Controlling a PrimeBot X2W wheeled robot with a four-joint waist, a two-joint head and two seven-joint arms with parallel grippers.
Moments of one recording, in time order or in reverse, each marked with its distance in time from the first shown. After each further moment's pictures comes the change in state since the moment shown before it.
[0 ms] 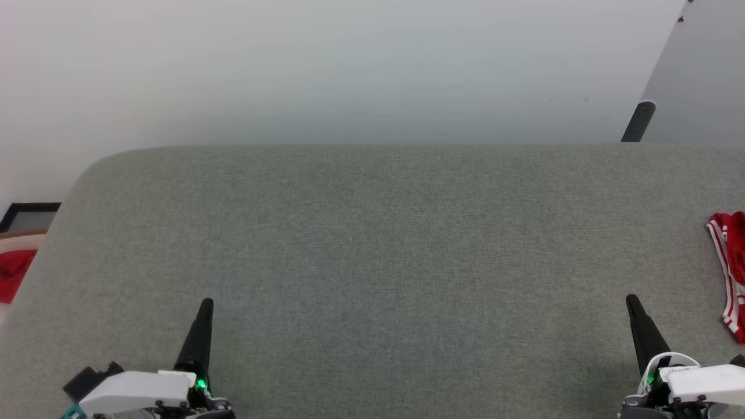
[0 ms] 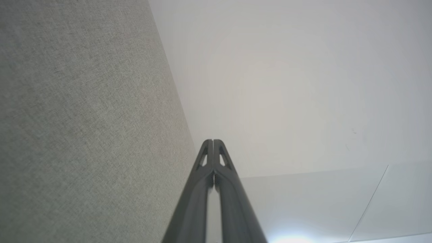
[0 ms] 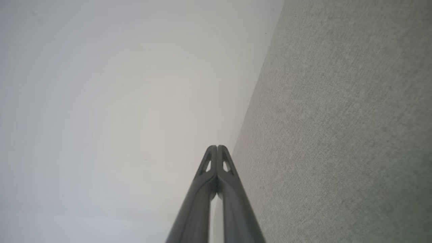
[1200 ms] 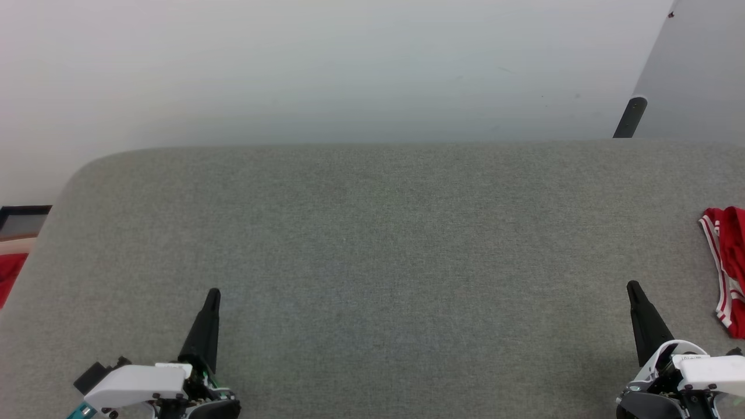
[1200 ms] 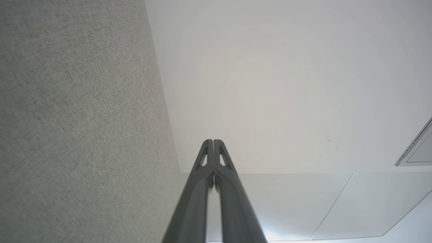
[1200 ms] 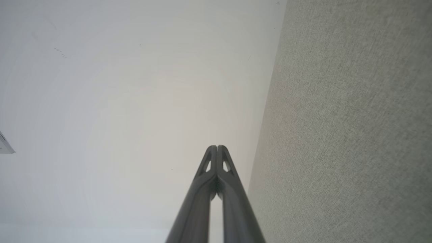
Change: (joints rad) left arm -0.025 -0.017 0.002 0.002 -0.143 0.000 0.040; right arm -0.036 0.009 -0.016 0.009 0.159 0.000 0.036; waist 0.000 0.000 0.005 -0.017
